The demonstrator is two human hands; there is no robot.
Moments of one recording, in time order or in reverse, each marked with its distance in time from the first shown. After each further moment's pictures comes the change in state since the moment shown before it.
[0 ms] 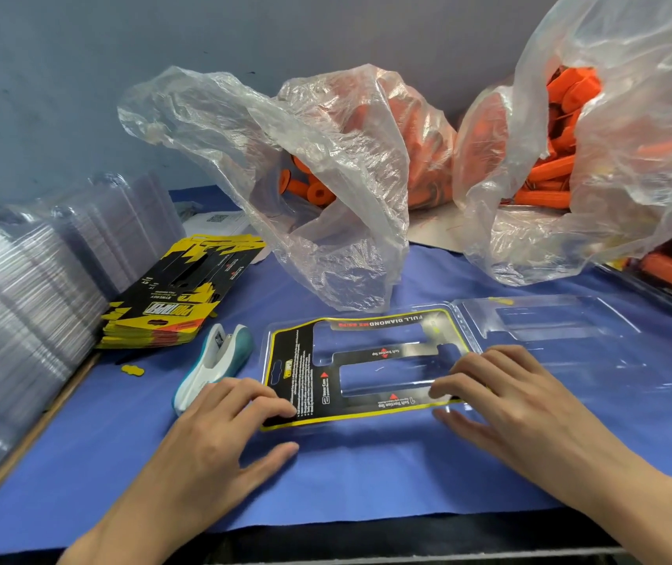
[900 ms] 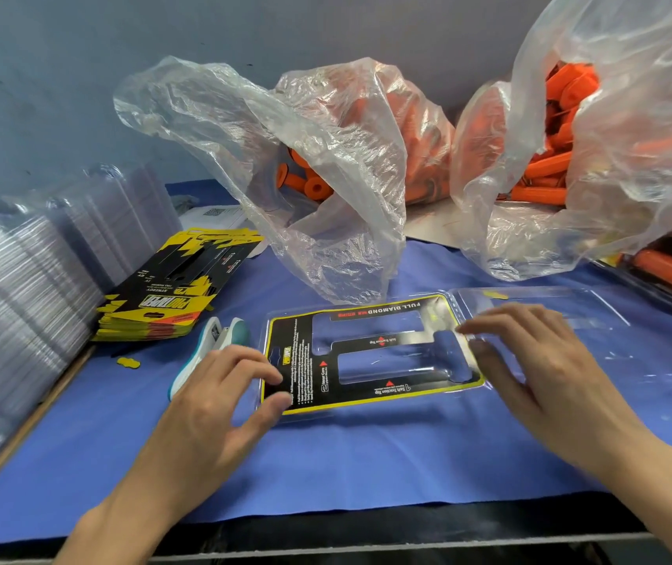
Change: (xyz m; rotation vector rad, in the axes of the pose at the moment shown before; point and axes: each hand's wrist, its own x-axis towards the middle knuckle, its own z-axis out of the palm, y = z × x) left_hand 0.011 0.000 0.001 -0.153 0.101 -0.140; right_hand 0.007 0.013 -0.020 0.185 0.102 0.261
